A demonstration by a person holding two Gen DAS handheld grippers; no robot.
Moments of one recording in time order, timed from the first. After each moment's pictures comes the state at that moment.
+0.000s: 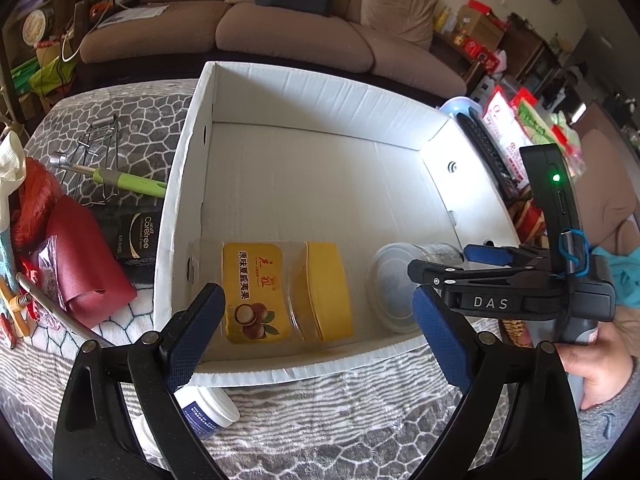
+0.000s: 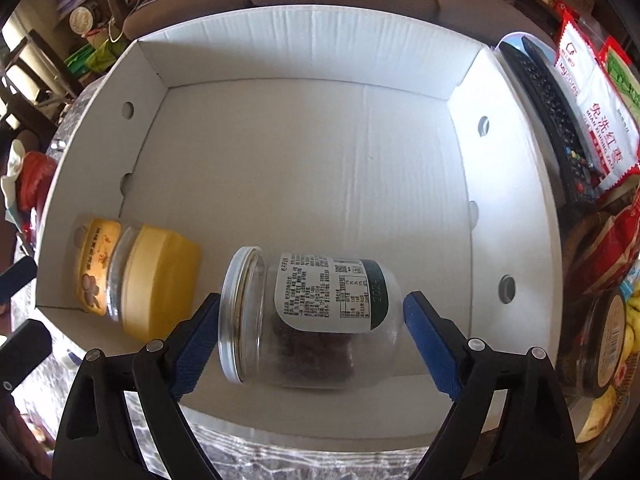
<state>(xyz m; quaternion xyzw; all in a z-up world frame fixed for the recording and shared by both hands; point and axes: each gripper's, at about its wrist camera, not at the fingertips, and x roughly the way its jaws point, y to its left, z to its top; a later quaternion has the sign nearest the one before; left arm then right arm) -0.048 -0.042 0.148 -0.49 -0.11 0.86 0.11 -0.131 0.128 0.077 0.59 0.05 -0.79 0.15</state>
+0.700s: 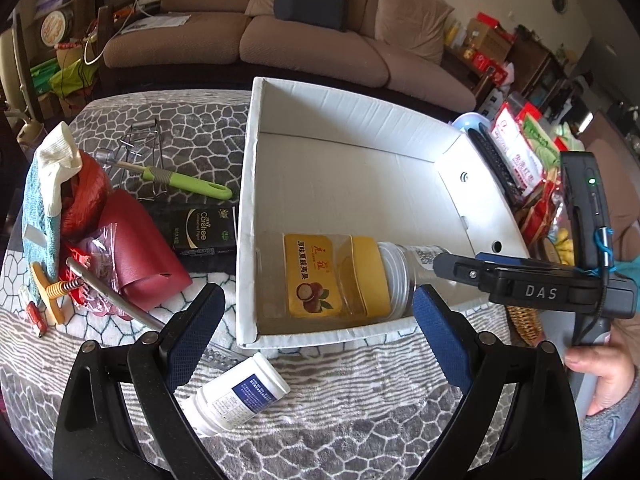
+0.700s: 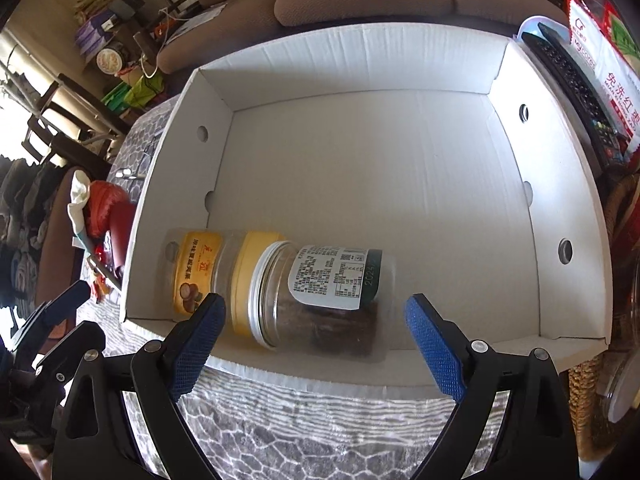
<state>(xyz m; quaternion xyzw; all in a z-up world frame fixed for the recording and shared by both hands) -0.011 -0.087 0.166 -0.48 -0.11 0.87 0.09 -0.090 0.106 0.108 0.56 -0.03 -0.81 0.19</state>
